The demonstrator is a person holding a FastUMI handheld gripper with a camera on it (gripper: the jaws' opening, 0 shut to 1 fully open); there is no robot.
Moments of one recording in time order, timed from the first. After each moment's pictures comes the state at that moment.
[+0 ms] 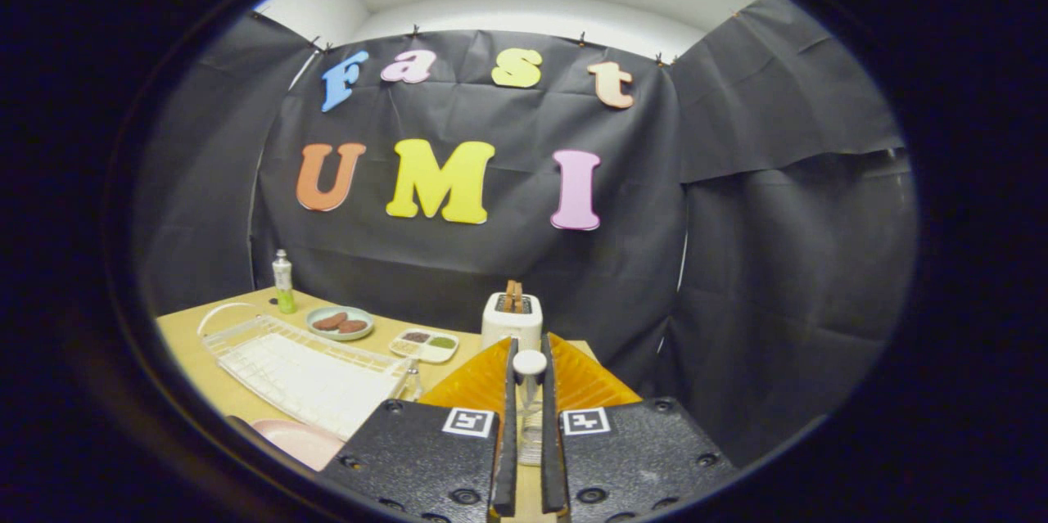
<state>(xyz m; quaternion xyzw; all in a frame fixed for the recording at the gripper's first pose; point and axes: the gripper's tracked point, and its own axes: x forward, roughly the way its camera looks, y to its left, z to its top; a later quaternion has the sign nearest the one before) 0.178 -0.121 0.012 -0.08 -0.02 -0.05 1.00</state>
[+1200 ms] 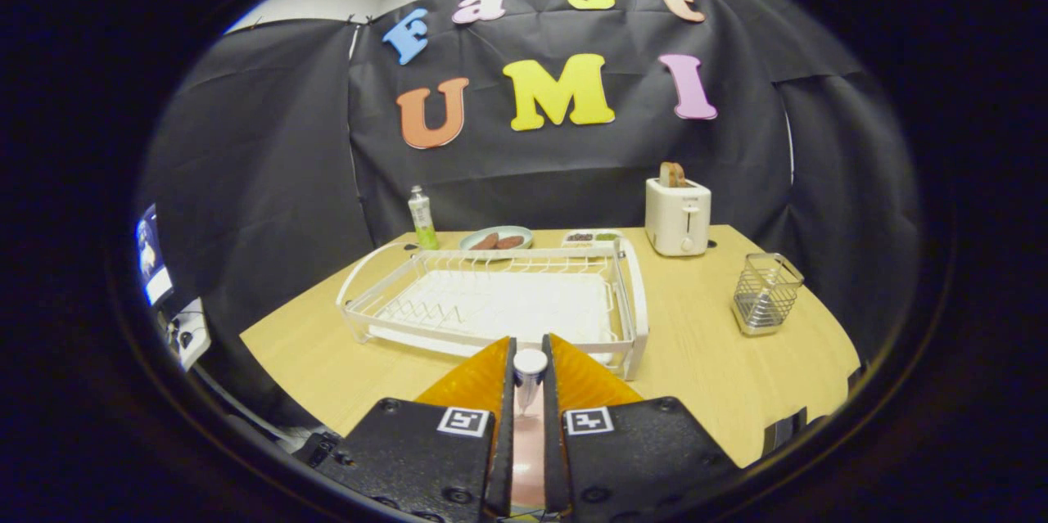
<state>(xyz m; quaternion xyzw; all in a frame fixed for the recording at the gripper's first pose) 0.153 0.082 -0.150 -0.01 0.15 0.09 0.99</state>
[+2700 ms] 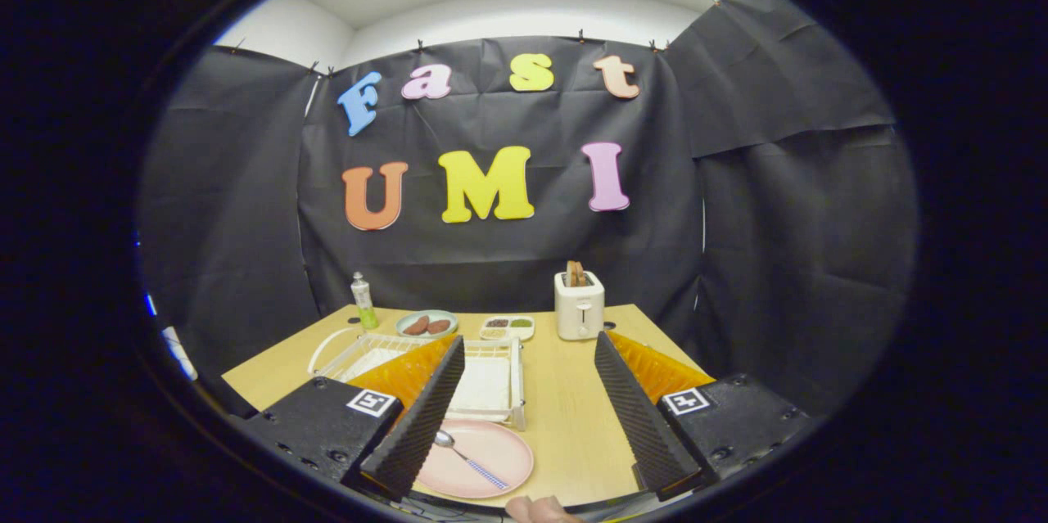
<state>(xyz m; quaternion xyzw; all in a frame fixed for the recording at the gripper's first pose) 0.047 -0.005 0.007 -0.01 0.00 -0.03 1.00</state>
